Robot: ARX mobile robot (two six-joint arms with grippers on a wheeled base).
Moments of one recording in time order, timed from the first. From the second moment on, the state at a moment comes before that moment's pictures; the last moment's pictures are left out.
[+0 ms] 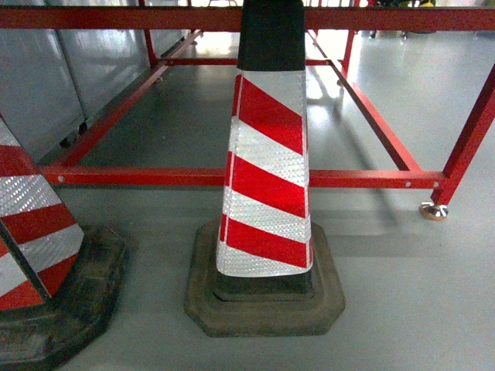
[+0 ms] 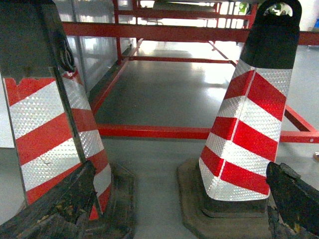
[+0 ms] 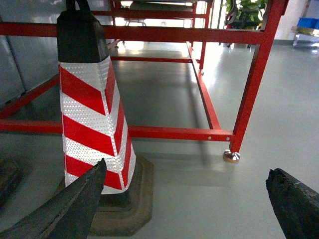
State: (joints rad) left arm 0.00 0.01 0.01 0.00 0.00 -0.01; right arm 0.00 0.01 0.01 -0.01 0.00 -0.01
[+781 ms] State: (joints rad) left arm 0.00 0.01 0.01 0.00 0.00 -0.01; right arm 0.00 0.01 0.01 -0.01 0.00 -0.01
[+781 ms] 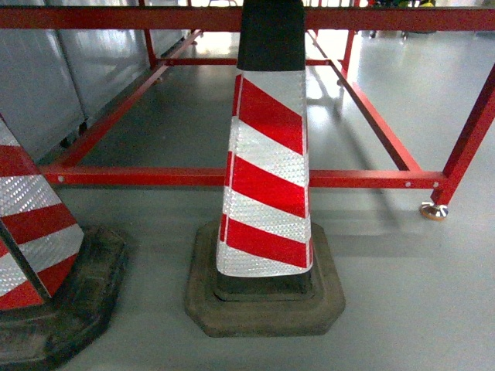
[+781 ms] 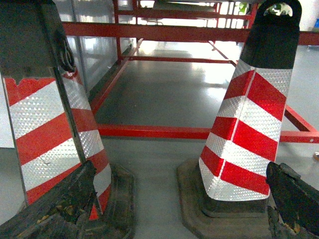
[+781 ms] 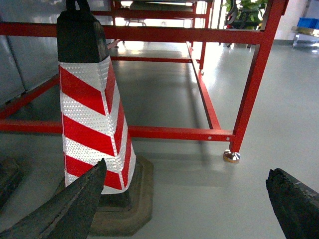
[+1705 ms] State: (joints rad) left arm 0.00 0.01 0.01 0.00 0.00 -0.01; right arm 0.00 0.01 0.01 -0.01 0.00 -0.01
